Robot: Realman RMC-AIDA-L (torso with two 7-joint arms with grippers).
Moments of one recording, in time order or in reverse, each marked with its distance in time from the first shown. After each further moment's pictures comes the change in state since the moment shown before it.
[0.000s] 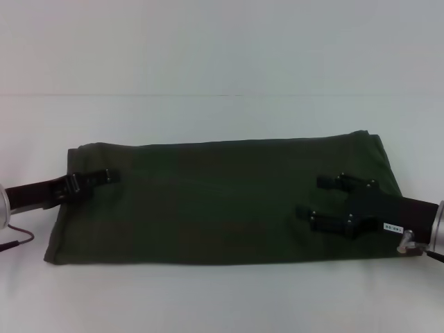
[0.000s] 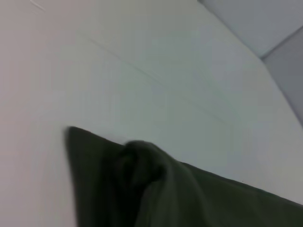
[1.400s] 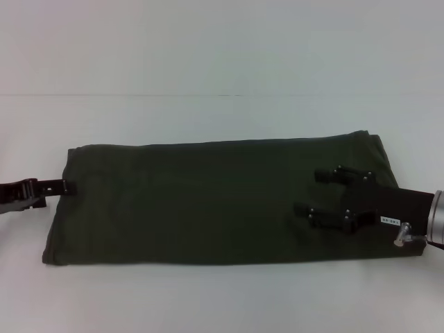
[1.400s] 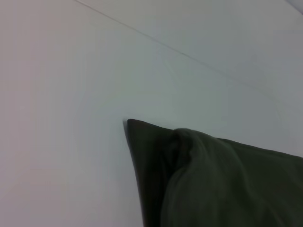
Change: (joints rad) left arm 0.017 0.061 -0.003 0.173 0.244 0.106 -0.197; right arm 0.012 -0.003 -0.068 -0.057 -0.003 0.033 -0.012
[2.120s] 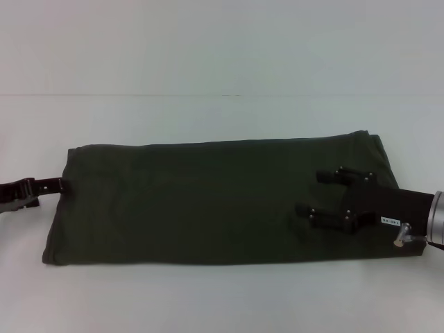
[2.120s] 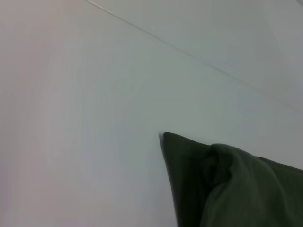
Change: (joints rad) left arm 0.002 -0.018 0.006 -0.019 0.004 -0.117 -0.015; right arm -0.003 0.001 -0.005 0.001 0.000 0.019 0.000
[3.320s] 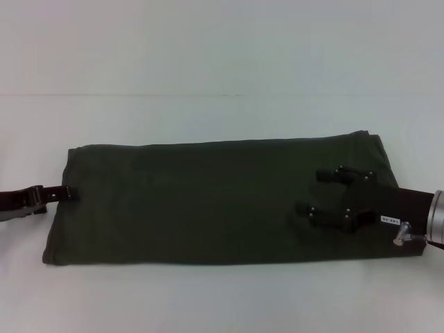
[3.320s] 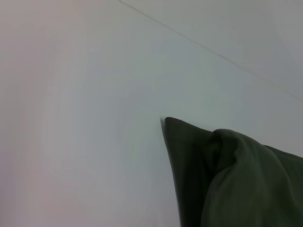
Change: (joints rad) left arm -0.005 -0.014 0.004 -0.033 0.008 -0.026 0.016; right arm 0.002 0.000 0.000 0.001 0.004 0.001 0.006
